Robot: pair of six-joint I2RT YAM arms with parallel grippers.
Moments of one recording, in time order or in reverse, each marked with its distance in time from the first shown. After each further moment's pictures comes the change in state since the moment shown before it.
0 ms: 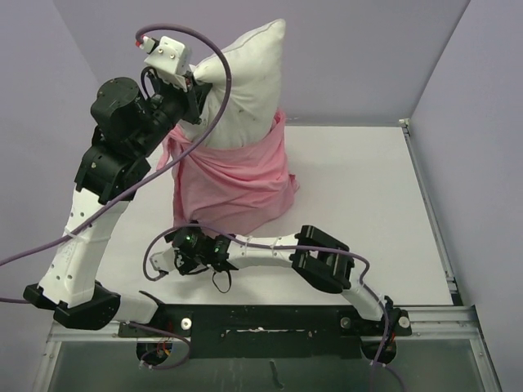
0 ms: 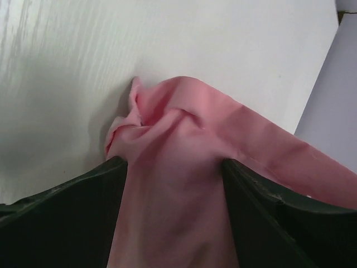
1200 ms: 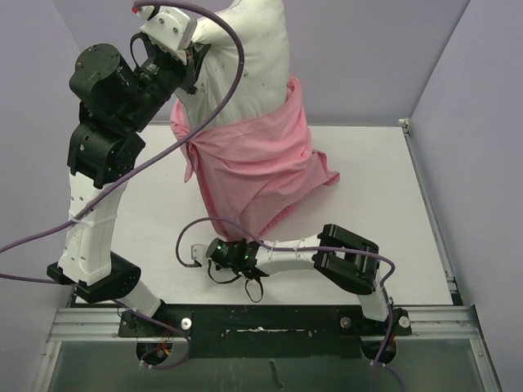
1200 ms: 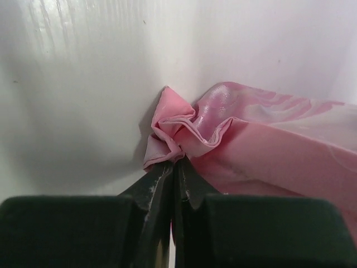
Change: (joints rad) left arm -0.002 0.232 0.521 -0.149 0.066 0.213; right arm -0.034 -0.175 -0.382 -0.064 0.188 0.366
